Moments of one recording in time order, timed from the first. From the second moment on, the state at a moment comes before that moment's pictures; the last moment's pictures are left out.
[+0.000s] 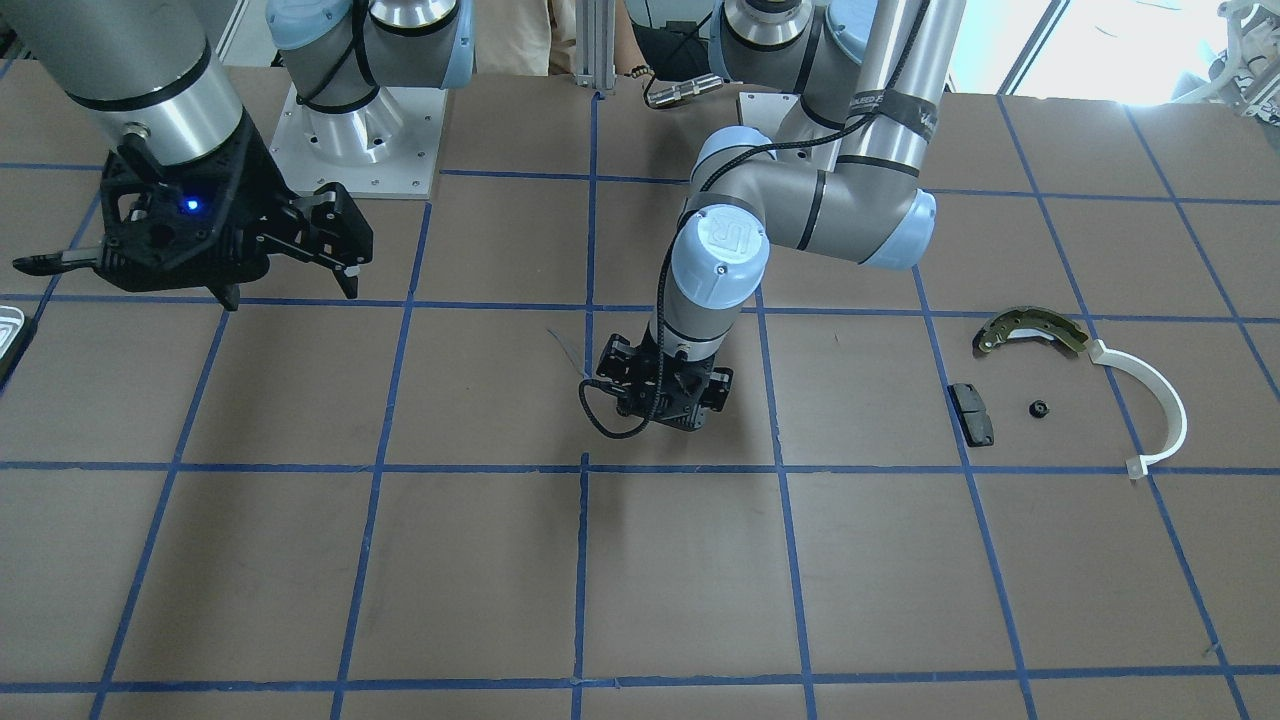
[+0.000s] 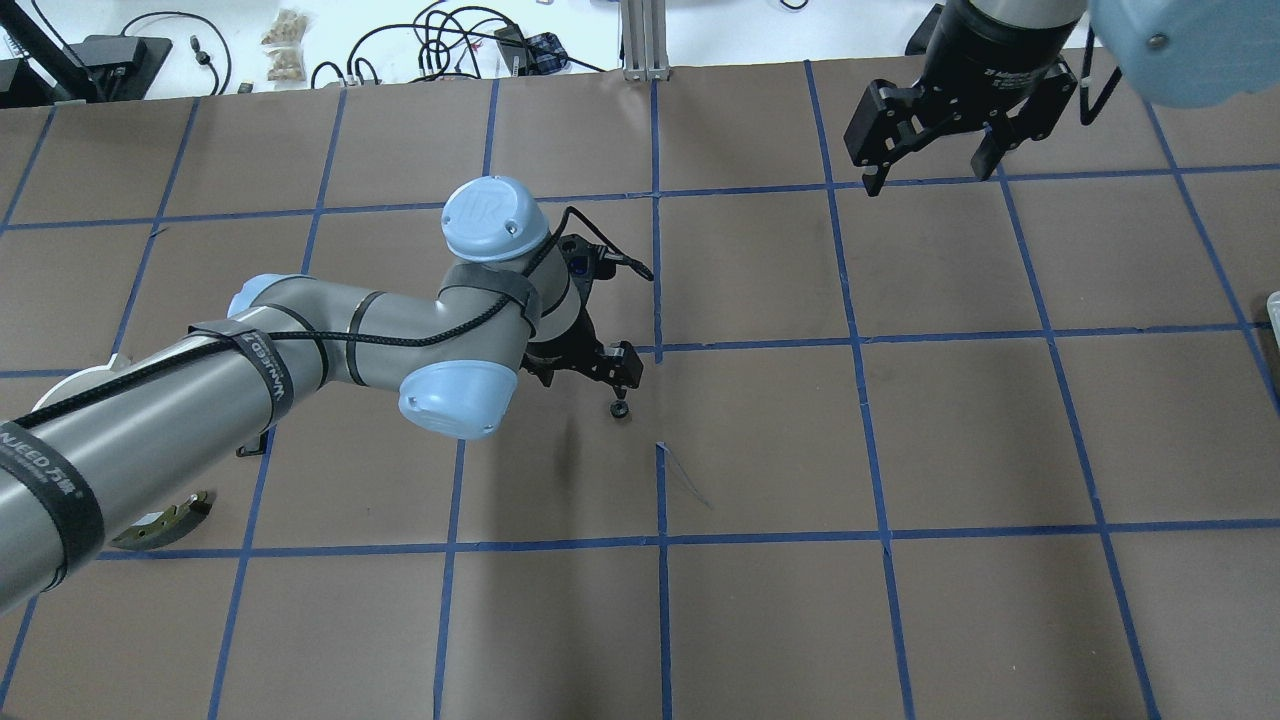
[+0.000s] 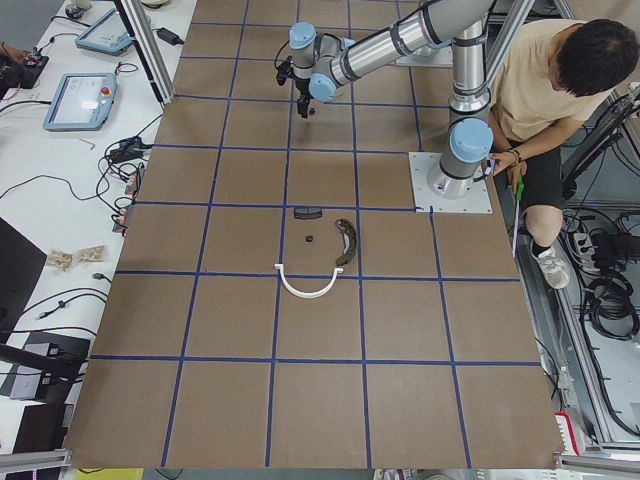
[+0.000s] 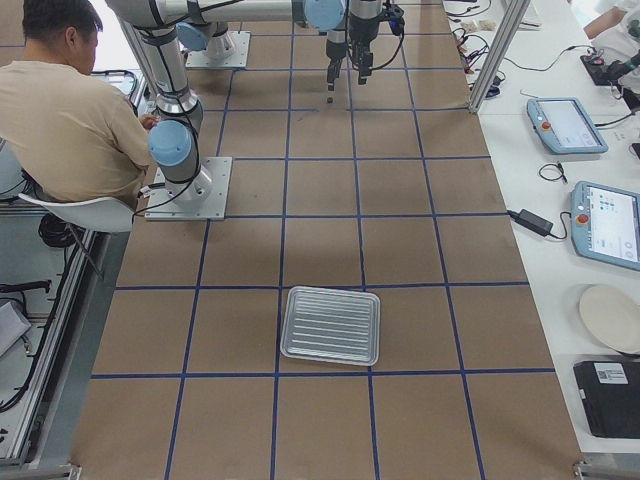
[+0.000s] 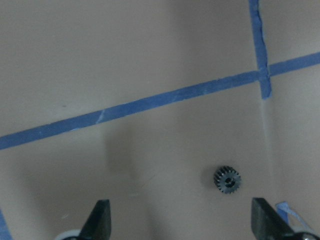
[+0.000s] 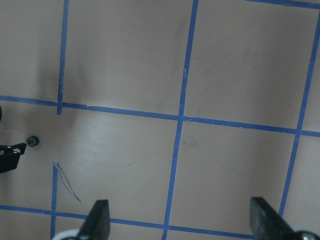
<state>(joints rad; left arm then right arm) -1.84 -1.93 -1.93 -0.85 1.45 0.01 1.57 -1.48 1.46 -1.57 -1.54 -0.11</state>
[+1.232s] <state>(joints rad) -1.88 -1.98 -1.92 -0.79 1.52 0.03 1.57 -1.51 1.46 -1.56 -1.54 0.01</state>
